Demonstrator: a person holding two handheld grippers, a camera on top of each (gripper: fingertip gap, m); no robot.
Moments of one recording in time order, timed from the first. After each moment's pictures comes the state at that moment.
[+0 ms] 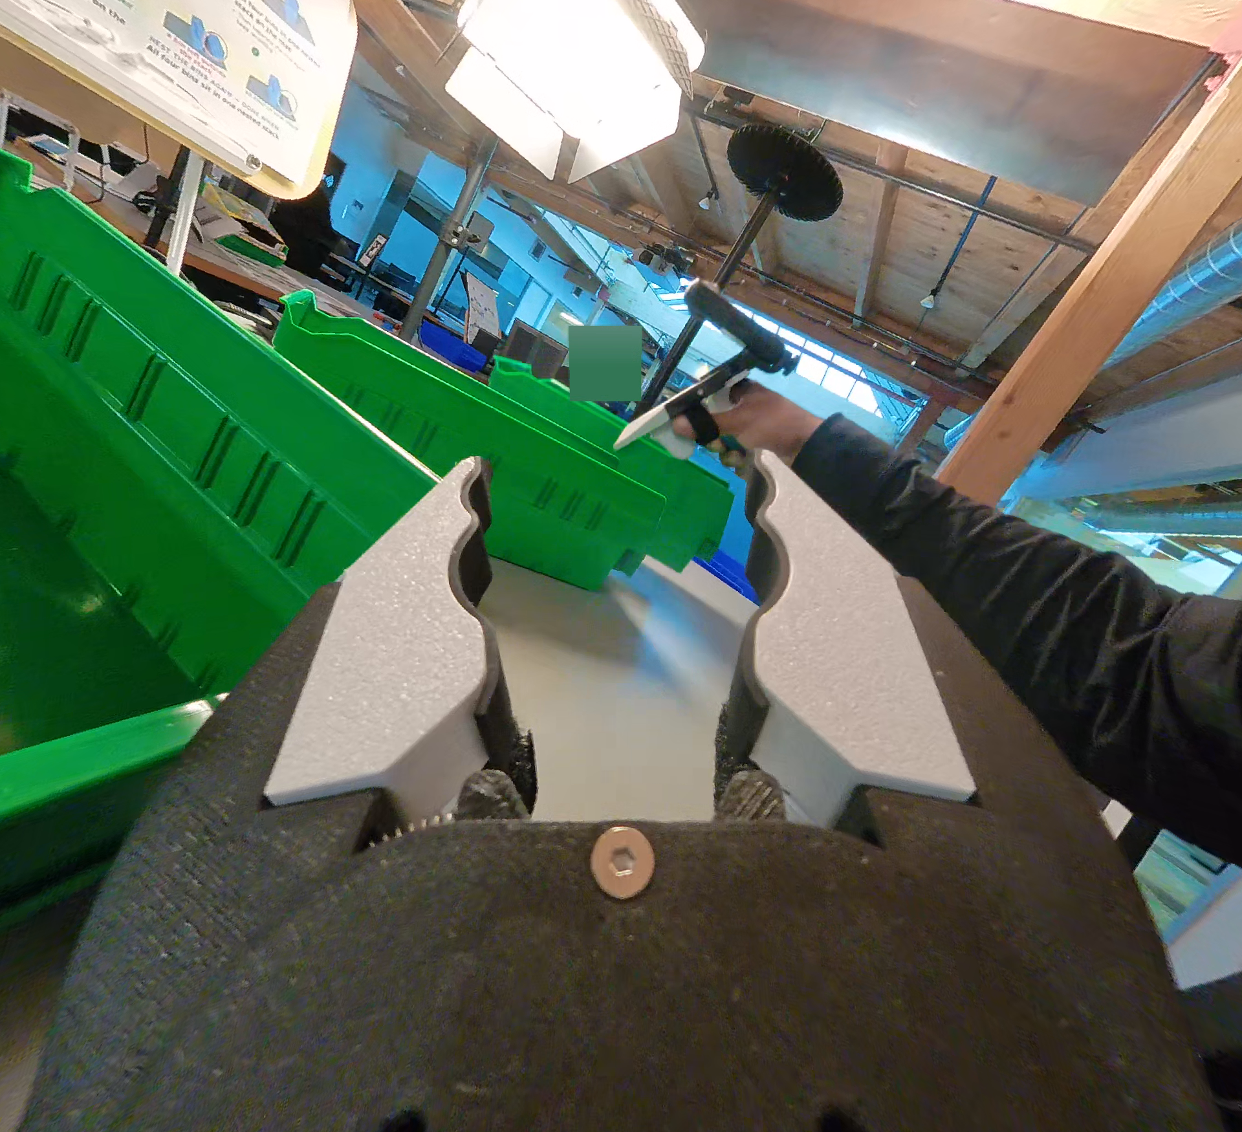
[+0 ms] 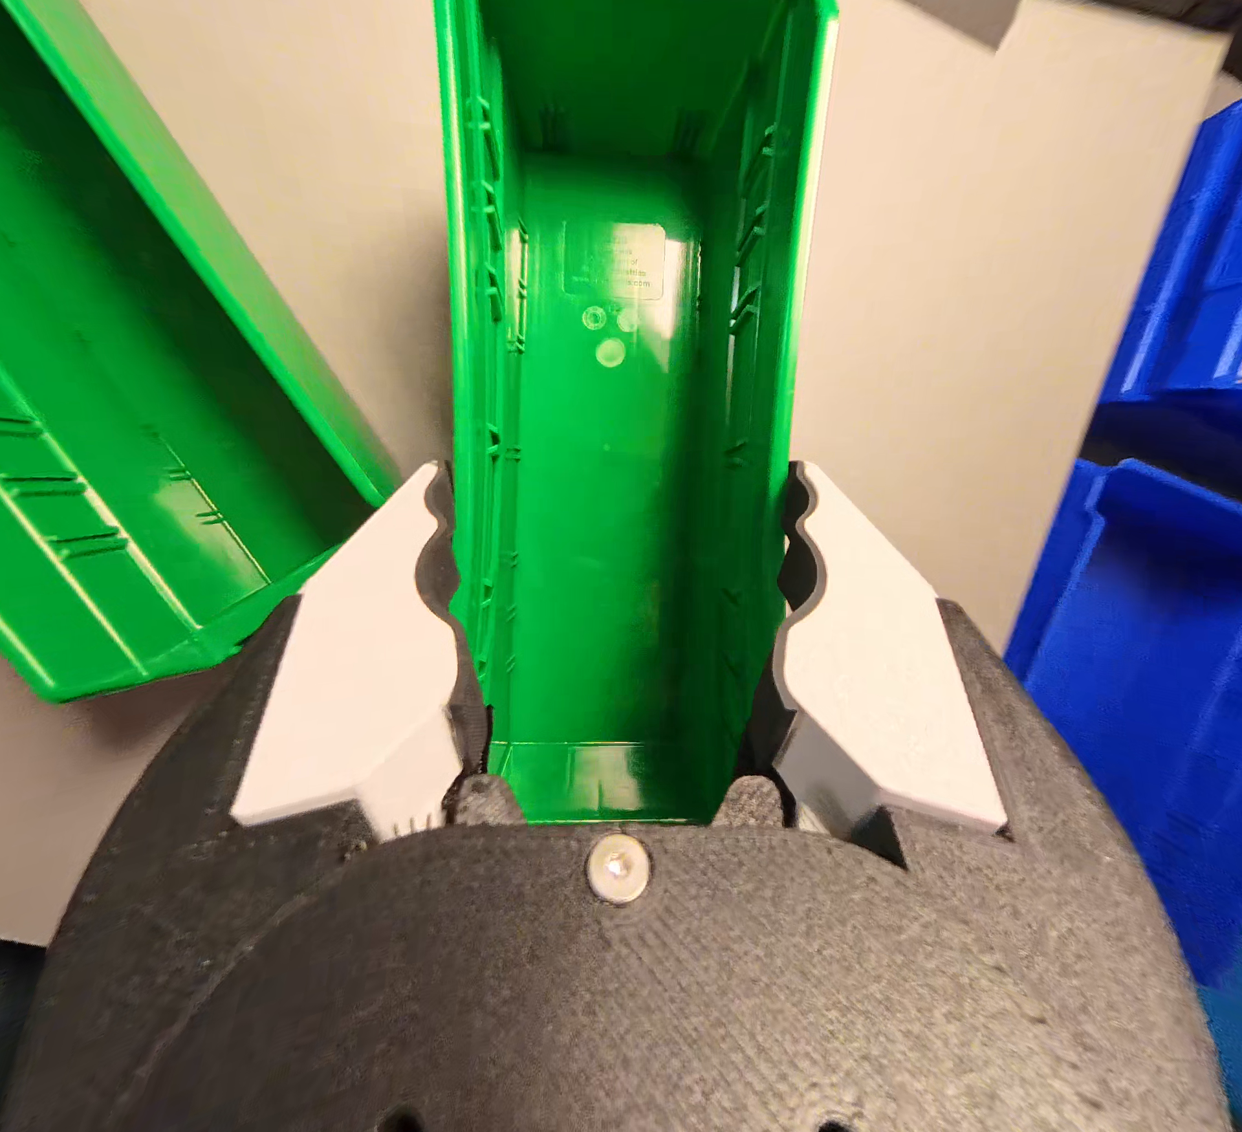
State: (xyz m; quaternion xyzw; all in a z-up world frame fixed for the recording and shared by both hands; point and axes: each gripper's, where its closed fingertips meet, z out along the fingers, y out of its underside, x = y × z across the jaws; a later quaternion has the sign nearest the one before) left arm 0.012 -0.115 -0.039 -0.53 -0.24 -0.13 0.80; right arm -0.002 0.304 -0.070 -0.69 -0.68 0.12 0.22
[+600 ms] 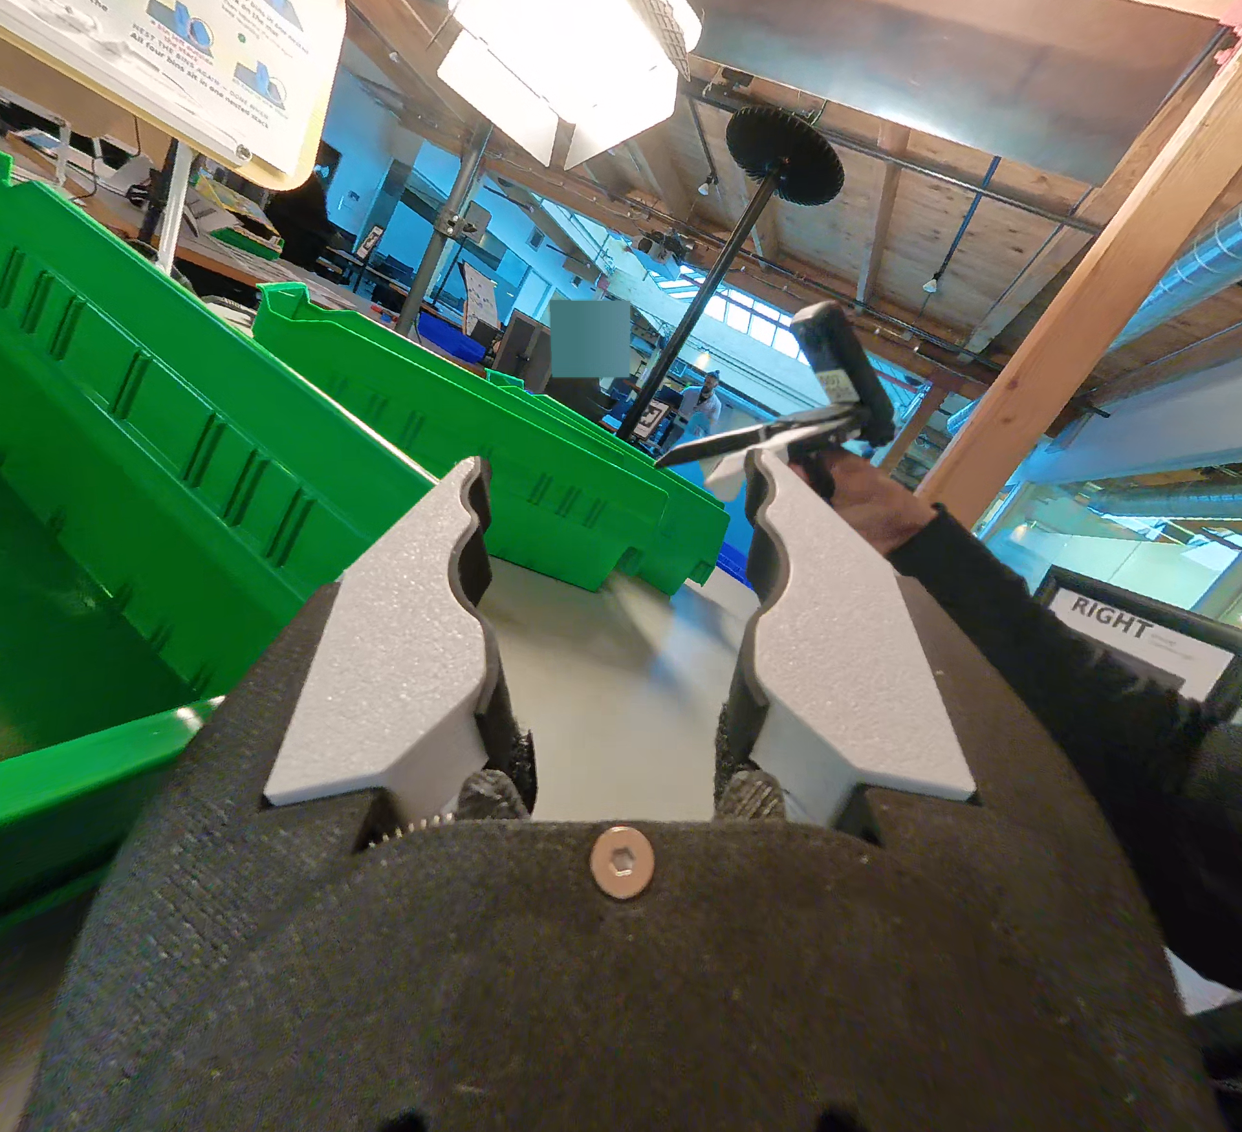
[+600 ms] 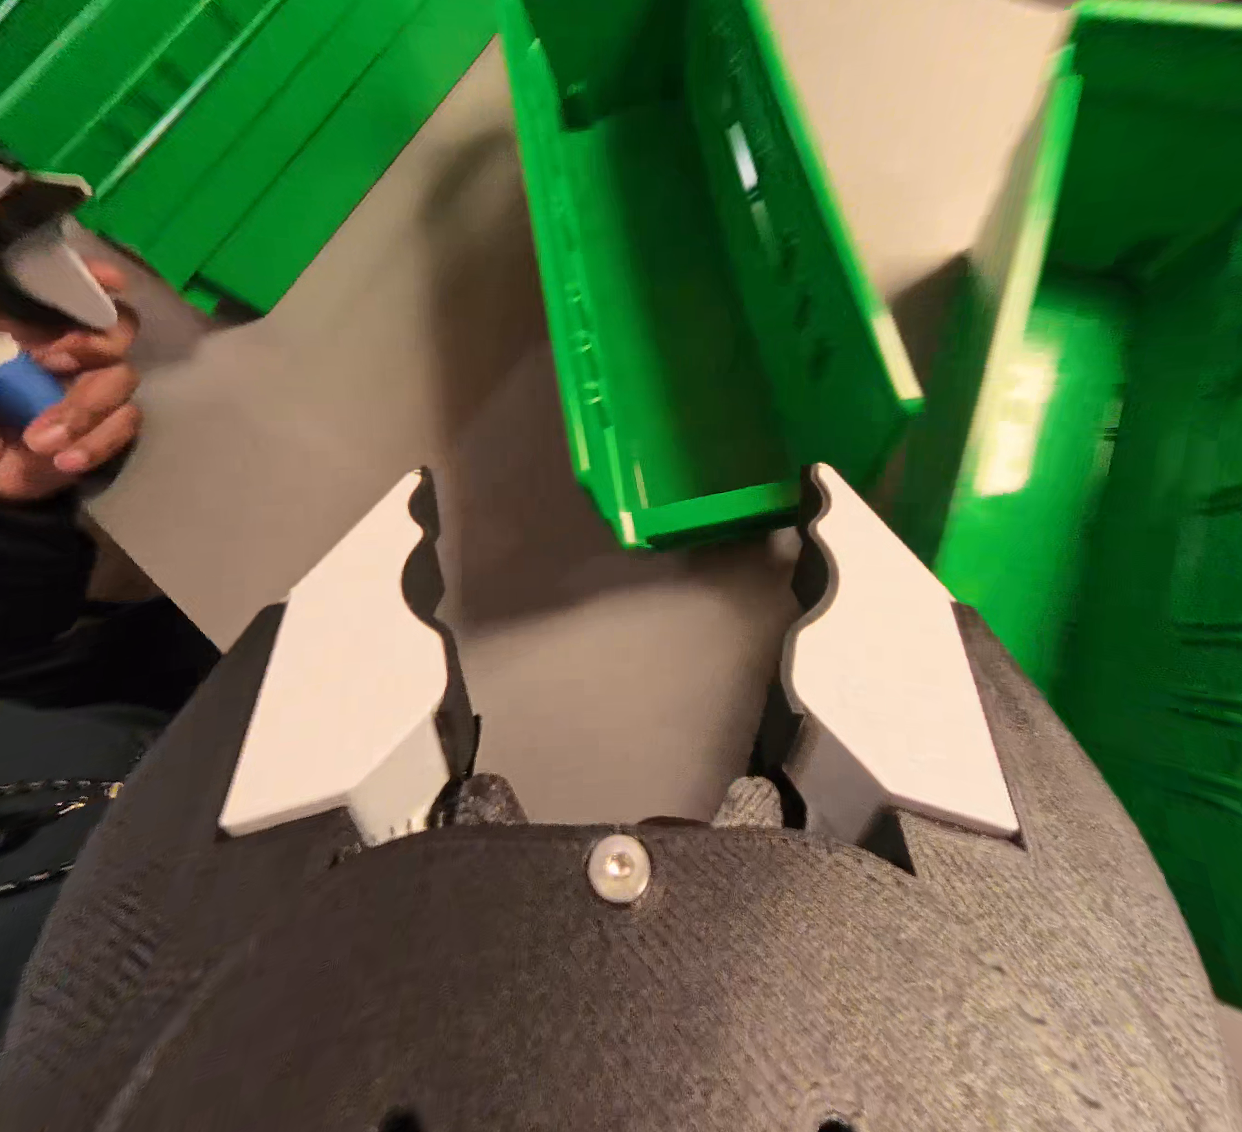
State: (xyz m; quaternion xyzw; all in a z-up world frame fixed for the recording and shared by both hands) left arm 0.014 -0.111 -0.040 -0.54 -0.23 -0.13 0.80; right arm 0.051 0.137 -0.064 -0.58 -0.71 0.36 0.18
